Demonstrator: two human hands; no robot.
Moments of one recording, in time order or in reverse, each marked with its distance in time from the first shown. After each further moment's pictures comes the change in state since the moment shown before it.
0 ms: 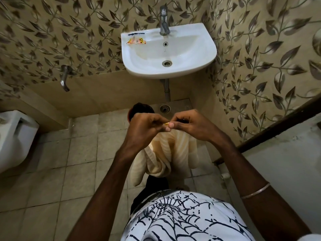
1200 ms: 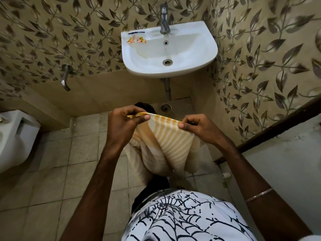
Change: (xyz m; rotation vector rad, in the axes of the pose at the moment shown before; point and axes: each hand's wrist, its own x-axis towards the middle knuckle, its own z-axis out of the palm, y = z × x) left_hand -0.004 -0.015 -0.027 -0.226 0.348 -0.197; right_hand -0.016 0.036 -0.001 0.156 0.106 0.099
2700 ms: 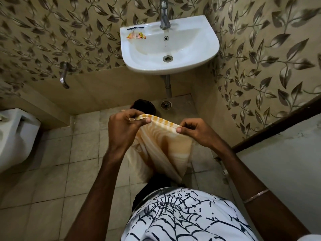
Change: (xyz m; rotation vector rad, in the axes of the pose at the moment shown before) left_hand -0.004 -0.016 0.003 0.208 0.066 0.033; right_hand -0.002 0.020 0.018 0.049 0.007 0.047
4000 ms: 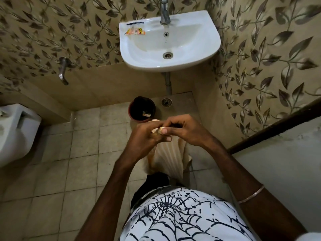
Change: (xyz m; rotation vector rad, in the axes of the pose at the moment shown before) left_hand -0.025 0.011 0.042 -0.091 -0.464 0.097; right_hand 0.013 -0.029 0.009 0.066 -0.150 -0.120
